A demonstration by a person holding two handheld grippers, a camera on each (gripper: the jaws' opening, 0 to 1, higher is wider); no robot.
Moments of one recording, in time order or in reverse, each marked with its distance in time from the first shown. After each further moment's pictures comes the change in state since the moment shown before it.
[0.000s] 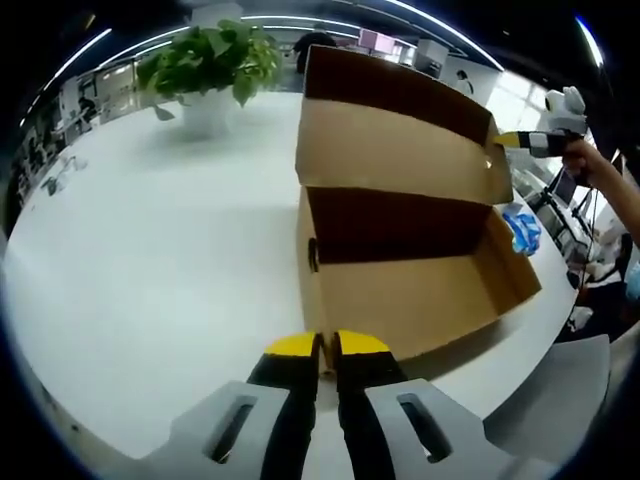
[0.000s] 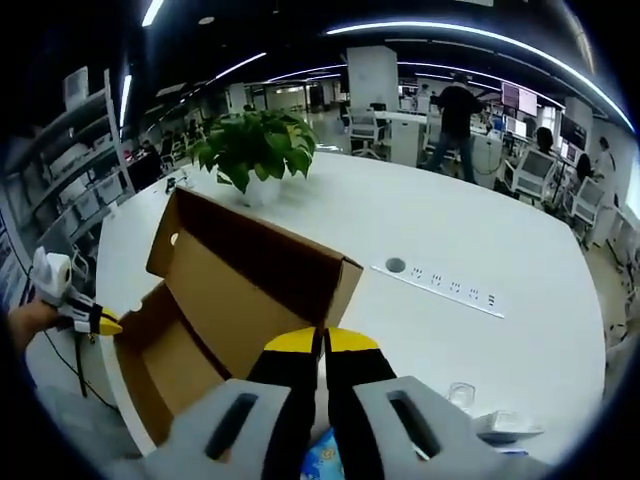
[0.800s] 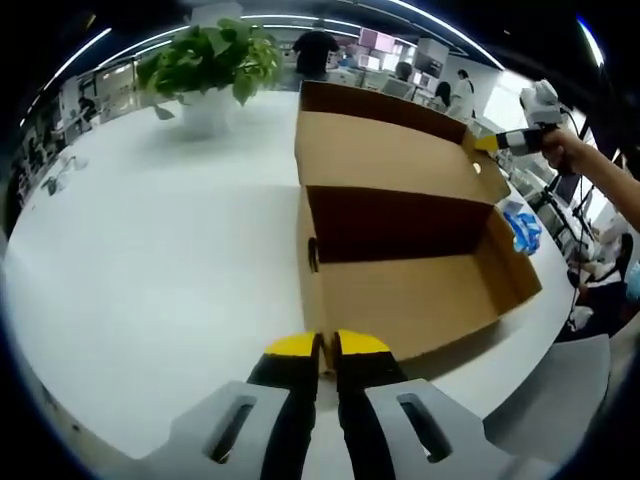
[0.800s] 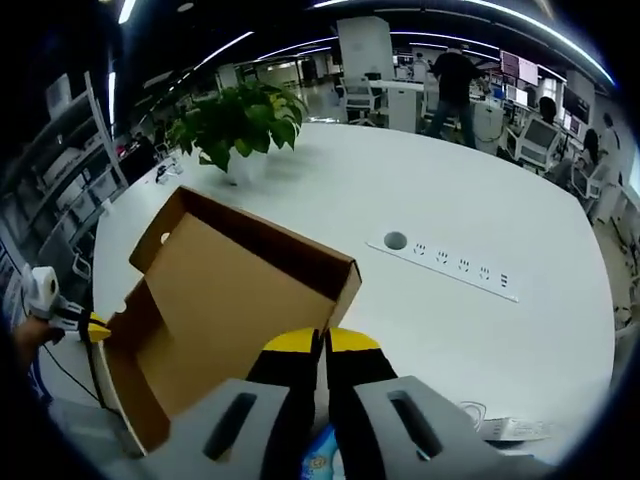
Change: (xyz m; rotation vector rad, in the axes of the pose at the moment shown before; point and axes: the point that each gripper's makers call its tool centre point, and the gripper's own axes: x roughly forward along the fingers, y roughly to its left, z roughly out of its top) left arm 0.000 0.000 0.000 0.001 0.006 0.002; right arm 0.040 -0.023 -0.012 0.062 0.129 0.016
